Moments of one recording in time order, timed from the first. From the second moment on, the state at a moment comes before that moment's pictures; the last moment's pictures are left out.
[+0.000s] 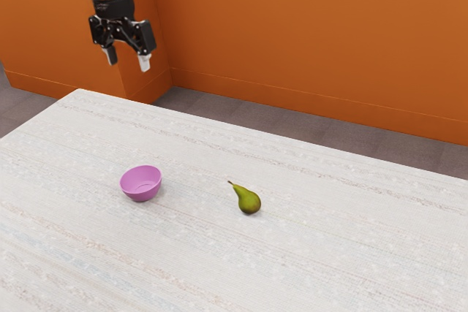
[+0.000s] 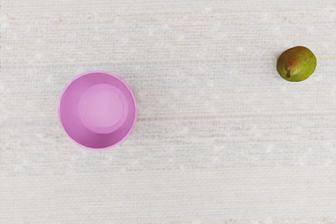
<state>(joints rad) -0.13 0.16 0.21 -1.31 -0.04 1.43 0.10</state>
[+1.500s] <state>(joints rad) -0.28 0.77 0.06 -1.28 -0.11 1.80 0.15</state>
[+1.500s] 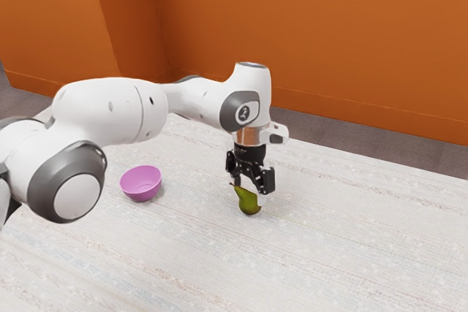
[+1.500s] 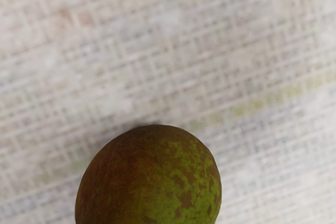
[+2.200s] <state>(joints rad) -0.29 0.77 0.06 -1.35 -0.14 1.86 0.21</state>
